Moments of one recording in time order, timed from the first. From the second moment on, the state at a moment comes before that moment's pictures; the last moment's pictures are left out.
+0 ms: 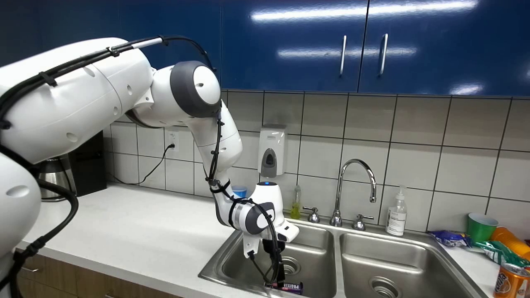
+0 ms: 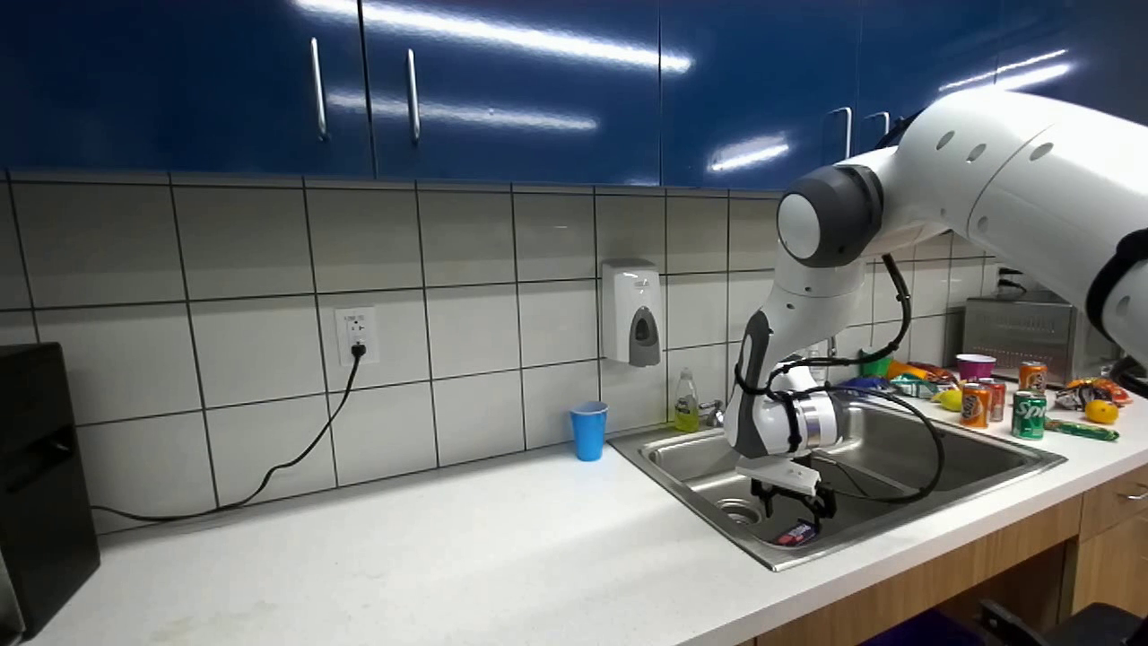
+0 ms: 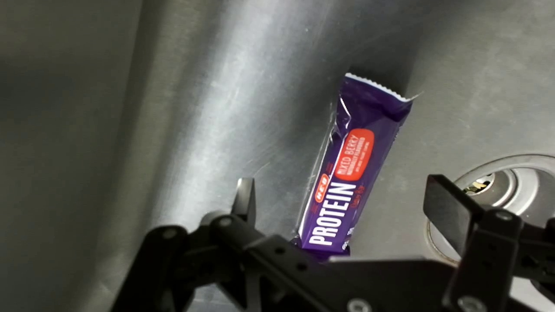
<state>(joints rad) -0.05 0.97 -0.28 -1.83 0.26 2.86 0.64</state>
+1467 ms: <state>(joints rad) -0.05 1.09 -0.28 -1.71 0.28 2.86 0.64</state>
